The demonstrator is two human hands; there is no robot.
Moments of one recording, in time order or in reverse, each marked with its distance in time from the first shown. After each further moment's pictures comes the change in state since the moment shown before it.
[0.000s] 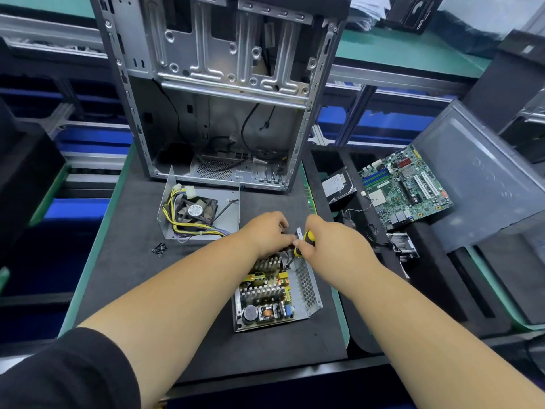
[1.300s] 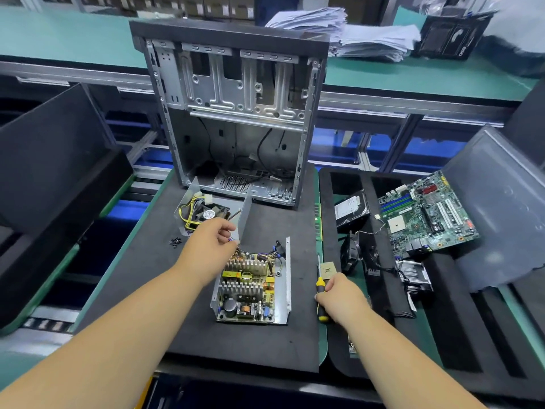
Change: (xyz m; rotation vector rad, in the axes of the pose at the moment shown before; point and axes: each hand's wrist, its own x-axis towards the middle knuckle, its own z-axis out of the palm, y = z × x) left_hand -0.103 -0.007 -0.009 -0.295 0.615 -0.199; right_hand -0.022 0.095 0.092 0.601 -0.328 0.505
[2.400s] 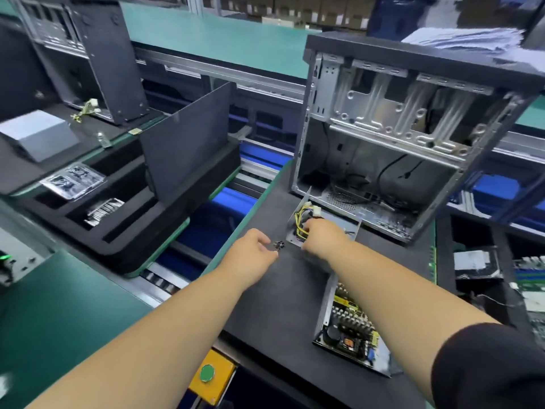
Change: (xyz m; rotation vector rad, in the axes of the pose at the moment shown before) left_hand -0.024 -0.066 -0.111 -0.025 0.103 -0.398; right_hand 0.001 -0.277 0.104 -0.730 -0.170 -0.700
